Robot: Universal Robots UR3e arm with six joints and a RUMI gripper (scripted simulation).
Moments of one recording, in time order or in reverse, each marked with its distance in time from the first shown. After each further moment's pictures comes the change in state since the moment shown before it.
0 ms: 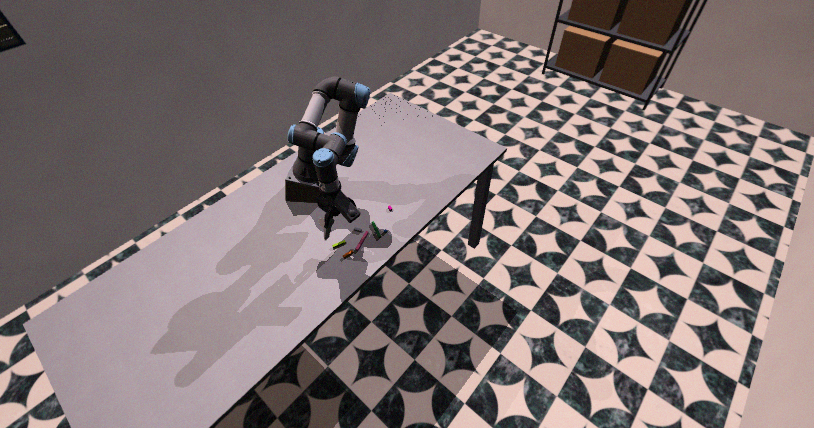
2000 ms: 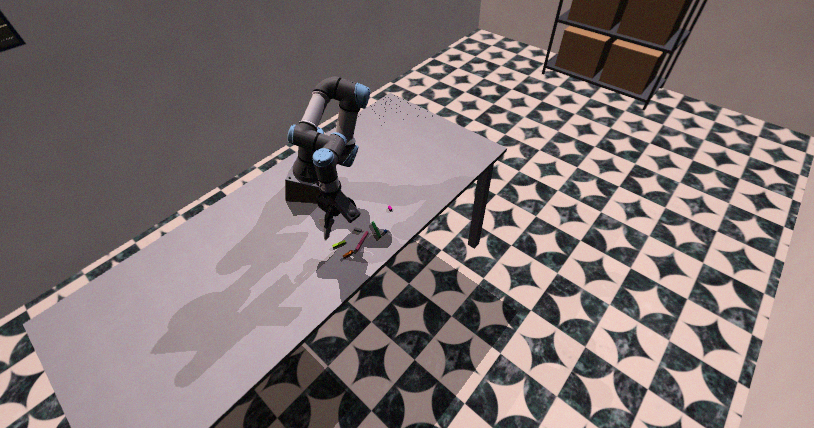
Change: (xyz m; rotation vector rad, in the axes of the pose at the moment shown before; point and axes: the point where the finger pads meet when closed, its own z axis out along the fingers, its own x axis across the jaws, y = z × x) arm 0.000 0.000 0.000 0.000 0.000 0.000
